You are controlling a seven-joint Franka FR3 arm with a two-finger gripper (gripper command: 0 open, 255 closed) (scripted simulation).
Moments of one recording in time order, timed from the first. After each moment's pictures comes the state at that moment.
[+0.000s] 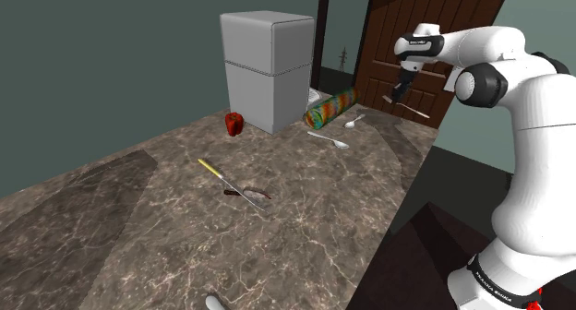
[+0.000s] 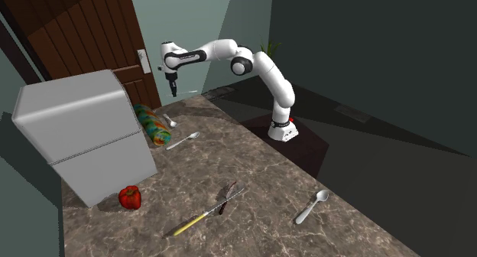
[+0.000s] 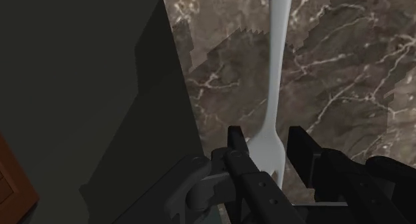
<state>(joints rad) -0.54 0.70 -0.19 -1.11 0.18 1.85 -0.73</state>
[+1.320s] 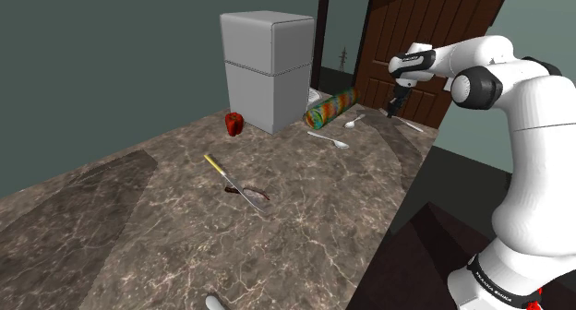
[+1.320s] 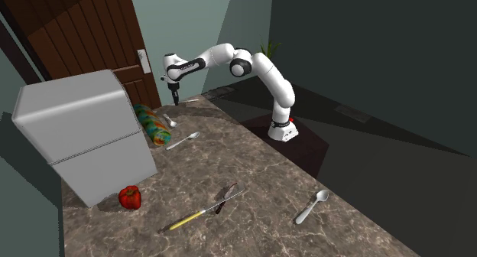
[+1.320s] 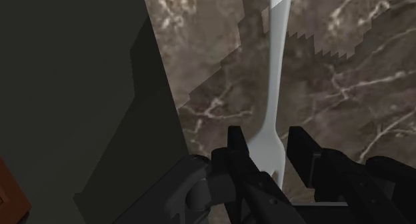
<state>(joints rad) -0.53 0.73 -0.19 -1.24 0.20 2.01 -0.74</state>
